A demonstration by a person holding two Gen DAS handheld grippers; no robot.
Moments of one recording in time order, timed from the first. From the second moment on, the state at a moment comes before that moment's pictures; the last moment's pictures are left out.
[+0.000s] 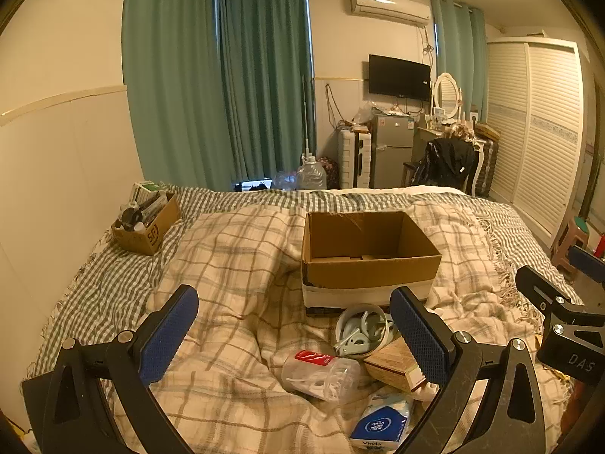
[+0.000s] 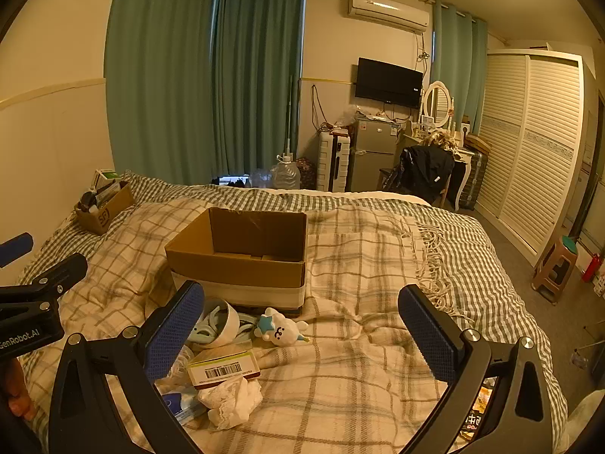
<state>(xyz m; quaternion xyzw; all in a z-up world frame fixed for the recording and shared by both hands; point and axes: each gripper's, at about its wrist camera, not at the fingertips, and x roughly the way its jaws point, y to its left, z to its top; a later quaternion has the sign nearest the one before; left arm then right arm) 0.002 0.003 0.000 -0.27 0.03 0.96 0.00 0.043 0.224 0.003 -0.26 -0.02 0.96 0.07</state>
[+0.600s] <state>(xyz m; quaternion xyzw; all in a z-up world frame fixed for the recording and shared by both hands) 0.004 0.002 -0.001 -0.27 0.03 0.96 0.01 0.042 0.223 0.001 -0.26 -0.02 0.96 0.07</state>
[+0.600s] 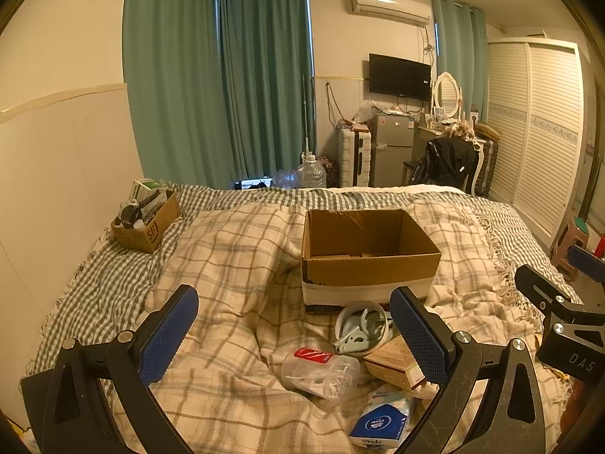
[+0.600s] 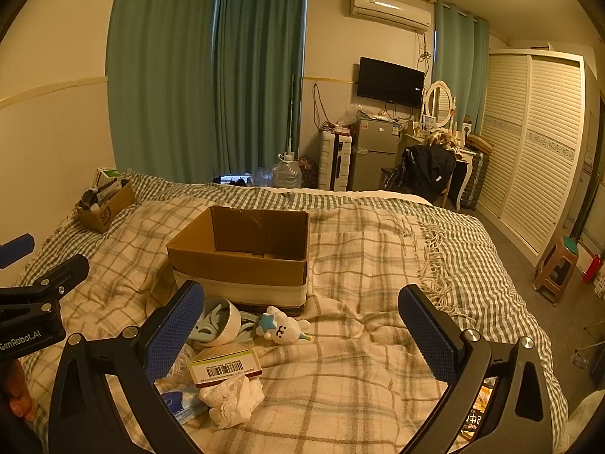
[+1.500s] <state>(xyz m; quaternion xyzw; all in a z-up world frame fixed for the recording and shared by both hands) 0.004 0.009 -0.019 -0.32 0.04 0.95 0.03 0.052 0.220 -0.005 -0.28 -0.04 0.96 0.07</state>
